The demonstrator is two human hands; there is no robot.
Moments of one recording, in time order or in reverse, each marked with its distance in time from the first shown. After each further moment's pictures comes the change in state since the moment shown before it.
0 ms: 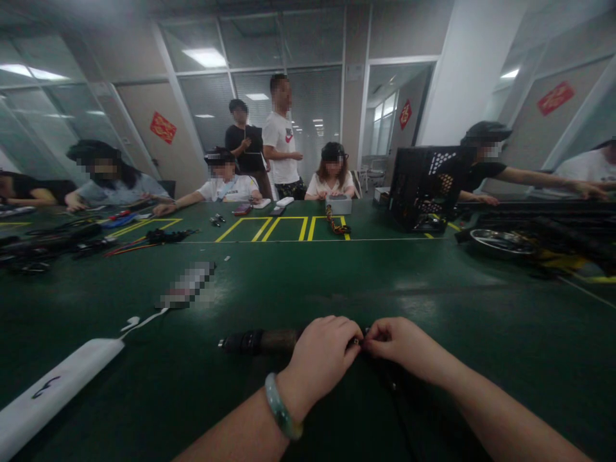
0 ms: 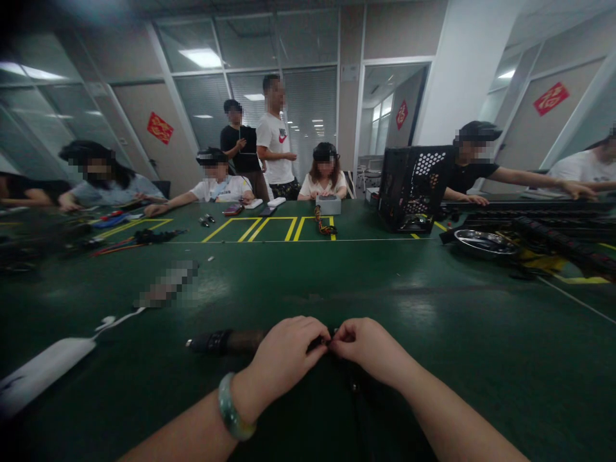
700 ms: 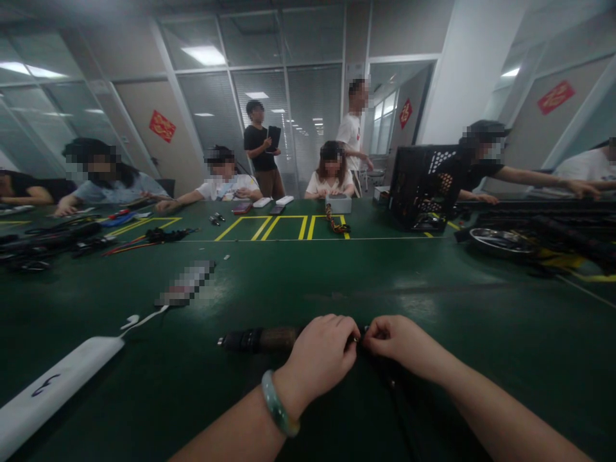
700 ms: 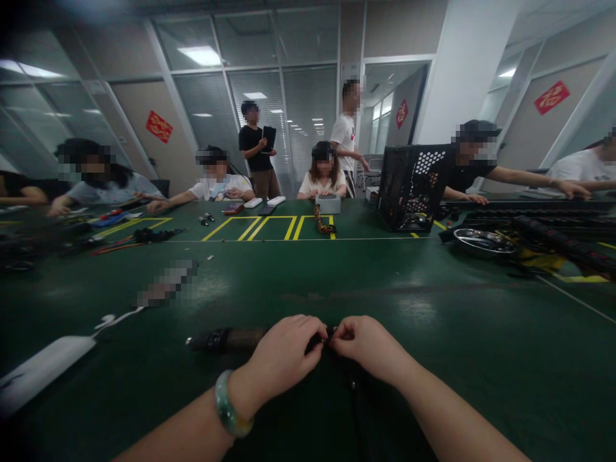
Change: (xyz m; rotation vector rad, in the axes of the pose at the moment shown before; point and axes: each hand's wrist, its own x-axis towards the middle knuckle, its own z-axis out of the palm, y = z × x) left_hand -0.002 0.003 -0.004 -0.009 -0.022 -0.013; right_hand 0.003 0.006 0.004 -0.007 0.041 -0.010
